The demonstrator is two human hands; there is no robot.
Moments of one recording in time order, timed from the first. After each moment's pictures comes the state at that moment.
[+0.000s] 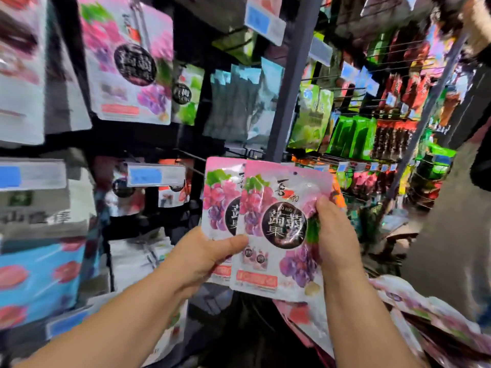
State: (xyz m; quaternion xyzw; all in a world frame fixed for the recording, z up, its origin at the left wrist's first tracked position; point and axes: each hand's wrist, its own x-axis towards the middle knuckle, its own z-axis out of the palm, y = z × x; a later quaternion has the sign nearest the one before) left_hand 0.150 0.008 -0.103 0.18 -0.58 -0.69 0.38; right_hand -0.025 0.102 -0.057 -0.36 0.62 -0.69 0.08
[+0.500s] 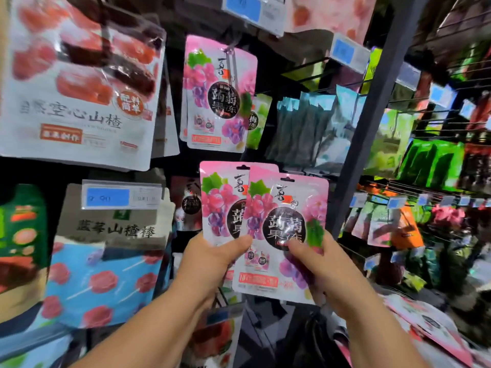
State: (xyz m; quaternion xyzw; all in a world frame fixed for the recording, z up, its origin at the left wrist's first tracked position) left_hand 0.224 -0.034 -0.096 0.32 -0.50 -0.60 0.54; right_hand 0.044 0.037 -0.066 -0.53 0.58 -0.51 0.33
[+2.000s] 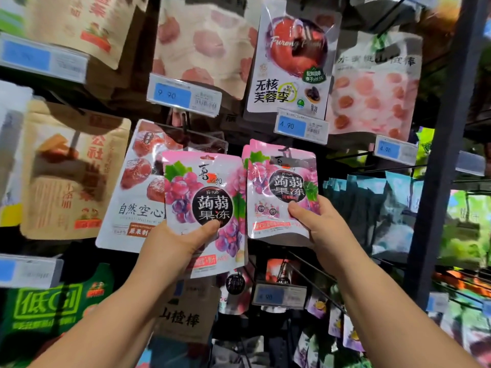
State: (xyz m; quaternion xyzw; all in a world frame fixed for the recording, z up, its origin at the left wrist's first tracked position) left_hand 0.347 -0.083 0.025 0.39 -0.54 -0.31 0.68; right_hand 0.110 -0.097 0.082 -0.62 0.35 -0.62 0.33
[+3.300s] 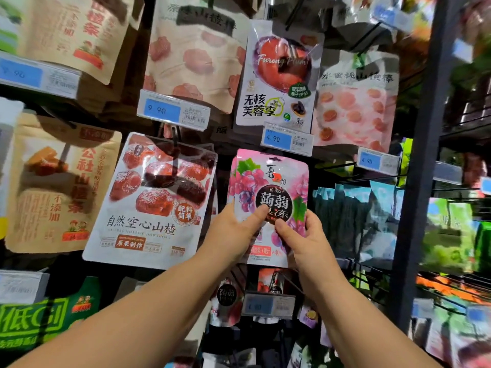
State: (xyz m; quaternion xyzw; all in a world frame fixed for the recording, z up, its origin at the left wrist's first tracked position) left_hand 0.269 -0.099 0.068 0.32 -0.64 -0.31 0.62; right_hand 0.119 -0.088 0.060 -0.61 0.30 -0.66 0.33
